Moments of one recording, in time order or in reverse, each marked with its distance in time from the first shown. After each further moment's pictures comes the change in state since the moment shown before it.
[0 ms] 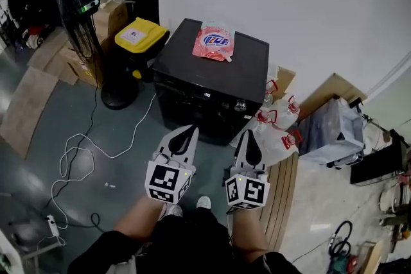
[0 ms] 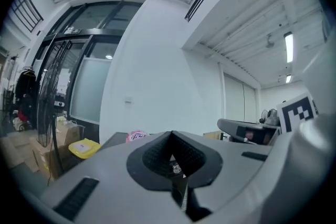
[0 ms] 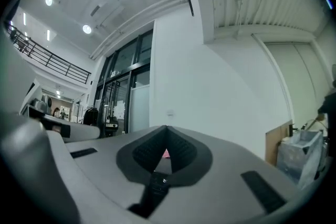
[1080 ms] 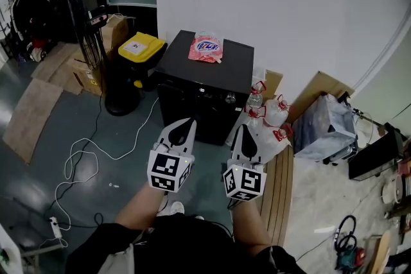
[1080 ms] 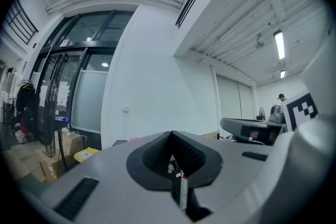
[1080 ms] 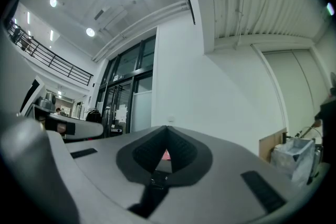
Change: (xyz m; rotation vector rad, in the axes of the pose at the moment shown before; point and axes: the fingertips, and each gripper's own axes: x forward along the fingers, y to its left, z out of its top) left arm -0.102 -0.074 0.056 0.074 -0.028 -0.008; right arm -0.118 0.014 0.079 -0.013 -0.030 -0.004
